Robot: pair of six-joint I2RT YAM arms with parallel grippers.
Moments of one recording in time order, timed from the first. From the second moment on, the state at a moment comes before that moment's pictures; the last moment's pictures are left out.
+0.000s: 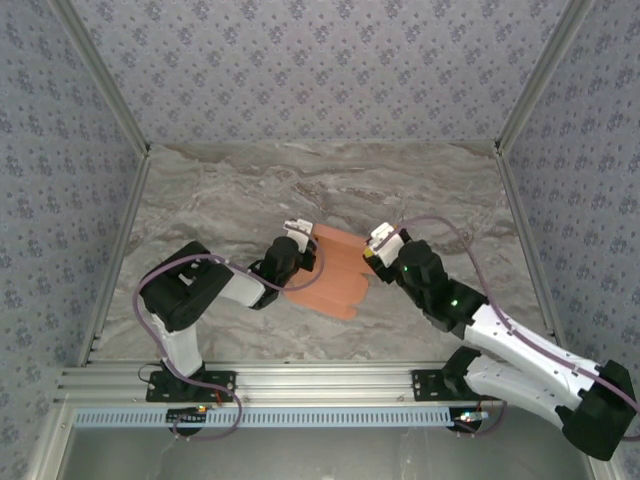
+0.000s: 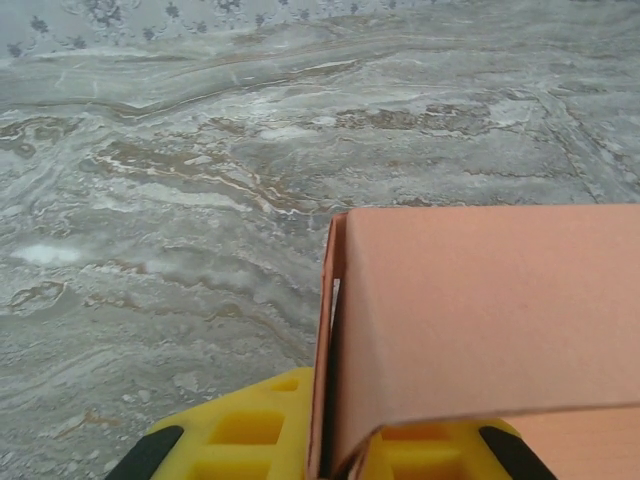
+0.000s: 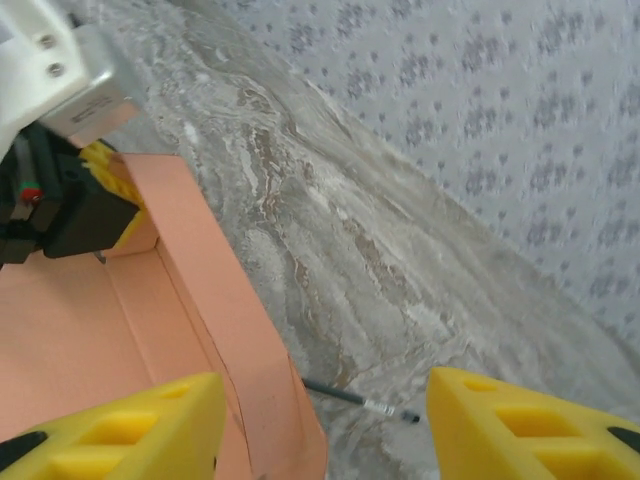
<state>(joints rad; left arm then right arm) -0.77 1.83 0.63 0.85 -0.28 -0.18 0.77 0.87 0.62 -0.16 0.35 -0.22</state>
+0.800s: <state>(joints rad) -0.77 1.83 0.63 0.83 -0.31 -0.20 0.69 1.39 0.98 -0.47 0.23 0.52</state>
